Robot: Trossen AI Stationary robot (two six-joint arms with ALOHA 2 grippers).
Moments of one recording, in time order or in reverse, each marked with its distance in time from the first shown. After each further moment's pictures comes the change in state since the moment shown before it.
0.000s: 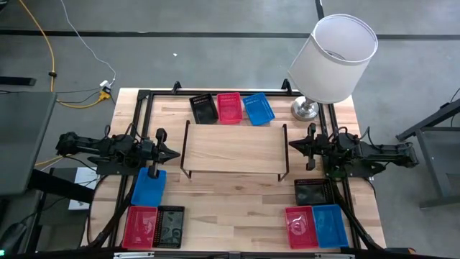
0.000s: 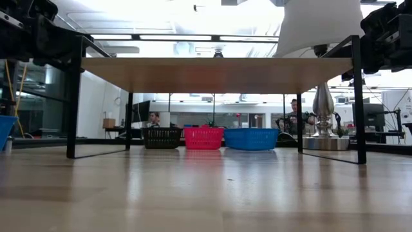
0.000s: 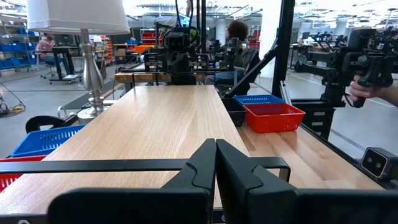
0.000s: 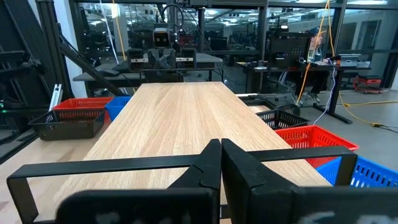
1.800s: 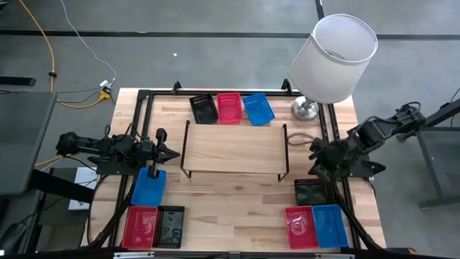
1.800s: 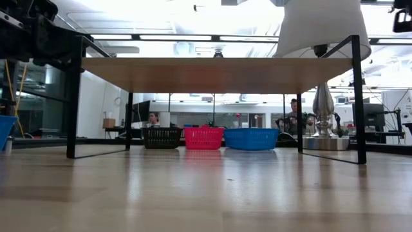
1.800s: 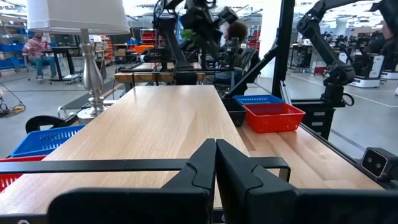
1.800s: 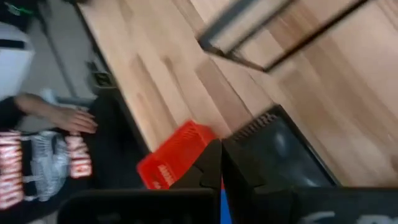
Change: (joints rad) left arm 0.000 0.000 0.000 0.000 0.000 0.000; right arm 0.488 0.801 0.951 -1.148 -0.129 1.164
